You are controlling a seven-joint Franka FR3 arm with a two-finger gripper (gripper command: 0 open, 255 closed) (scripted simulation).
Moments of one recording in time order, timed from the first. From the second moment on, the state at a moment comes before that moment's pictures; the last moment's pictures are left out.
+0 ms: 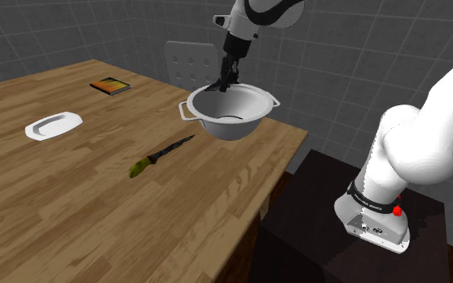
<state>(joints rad) 0.27 -0.26 -0.15 -2.20 0.18 2.19 -0.82</state>
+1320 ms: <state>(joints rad) 0.24 -0.15 -0.24 -2.25 0.24 2.31 -1.01</state>
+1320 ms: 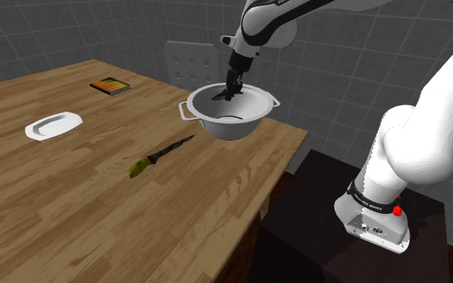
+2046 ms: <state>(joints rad) 0.23 -0.17 -0.24 -2.23 0.23 2.27 -1.00</state>
